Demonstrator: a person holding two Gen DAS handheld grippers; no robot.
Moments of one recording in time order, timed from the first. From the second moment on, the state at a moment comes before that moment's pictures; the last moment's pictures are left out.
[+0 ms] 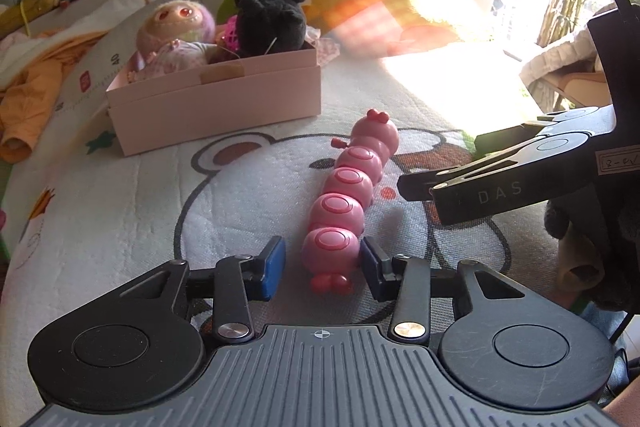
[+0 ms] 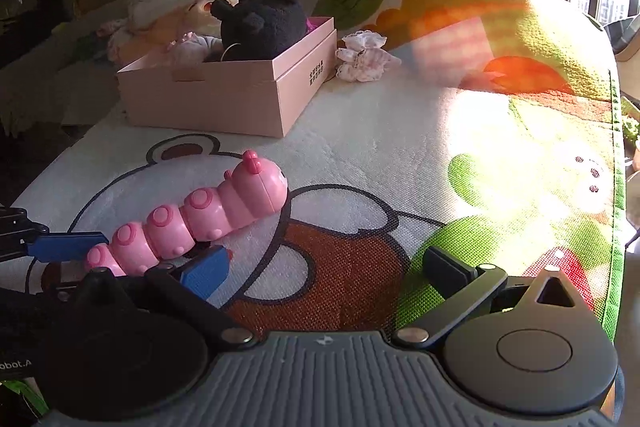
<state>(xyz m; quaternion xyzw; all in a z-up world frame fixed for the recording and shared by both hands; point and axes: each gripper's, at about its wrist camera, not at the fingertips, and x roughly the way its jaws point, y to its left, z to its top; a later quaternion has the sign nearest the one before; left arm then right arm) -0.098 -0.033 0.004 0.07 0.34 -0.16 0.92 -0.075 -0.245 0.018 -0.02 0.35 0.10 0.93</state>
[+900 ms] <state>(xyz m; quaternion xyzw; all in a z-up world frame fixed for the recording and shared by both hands) -0.110 -0.038 0.008 0.07 0.34 -0.22 0.91 -0.035 -0.227 0.026 0.10 0.35 0.16 0.92</state>
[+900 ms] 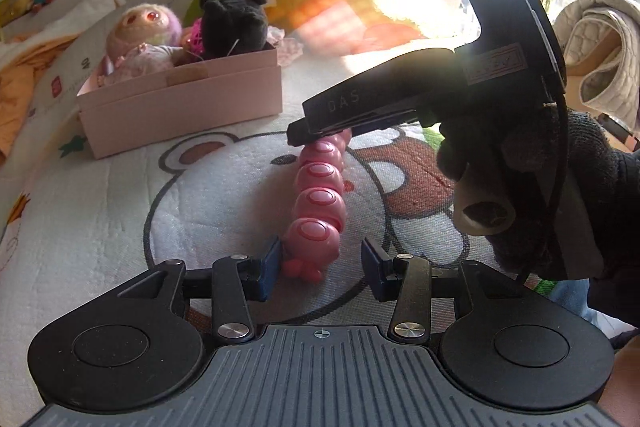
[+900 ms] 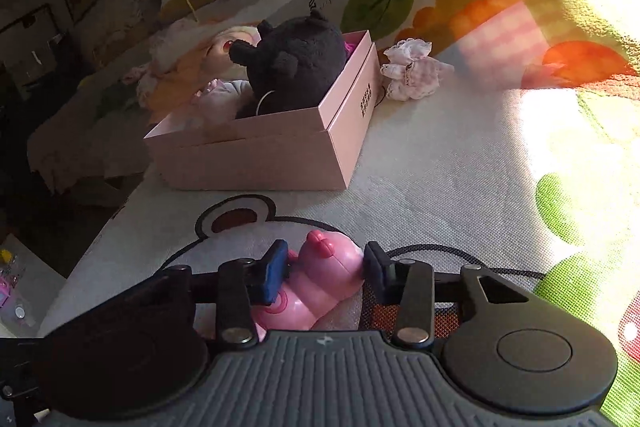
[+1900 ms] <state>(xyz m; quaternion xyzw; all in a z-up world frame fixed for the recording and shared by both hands) -0.101 -0.044 0.003 0.09 0.34 -0.18 0.92 -0.042 -0.245 0.019 0.13 0.32 0.18 0.92</state>
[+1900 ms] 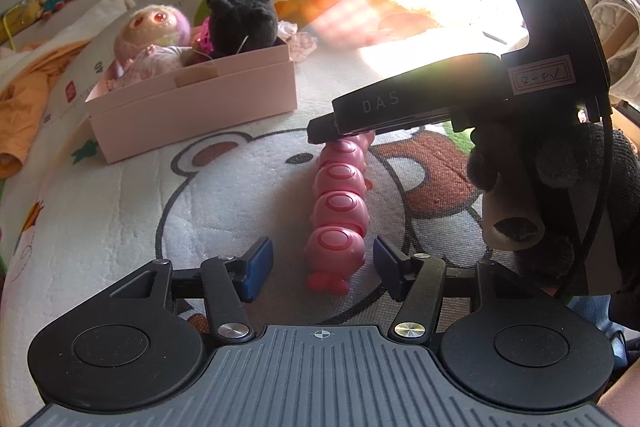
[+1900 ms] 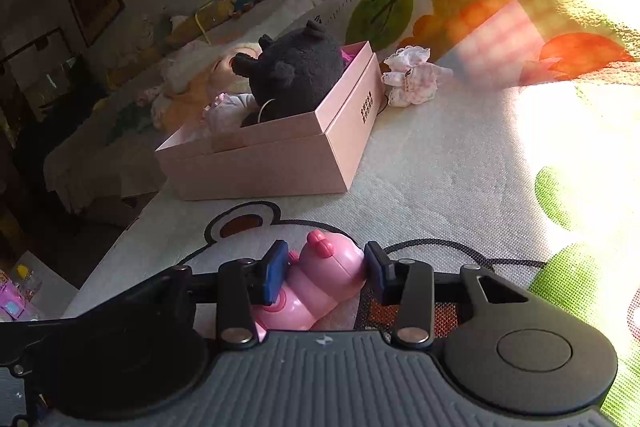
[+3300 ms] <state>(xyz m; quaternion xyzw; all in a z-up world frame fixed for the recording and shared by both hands) 0.047 0.011 0.055 0.04 0.27 -0.22 0.94 0.225 -0.266 0.063 0.07 0.43 0.15 0.89</state>
